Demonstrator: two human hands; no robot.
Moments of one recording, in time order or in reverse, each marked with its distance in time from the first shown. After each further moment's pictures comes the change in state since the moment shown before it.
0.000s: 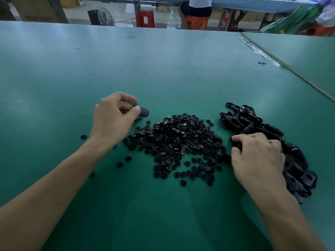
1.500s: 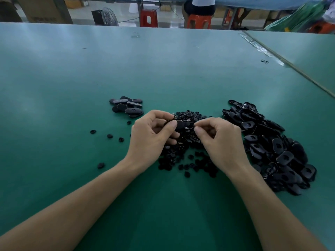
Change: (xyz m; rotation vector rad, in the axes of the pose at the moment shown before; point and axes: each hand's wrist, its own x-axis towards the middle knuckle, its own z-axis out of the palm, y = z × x) left_hand -0.066 0.020 0.045 -0.441 -0.182 -0.052; right_hand 0.013 -0.039 0.027 0.633 0.106 -0.439
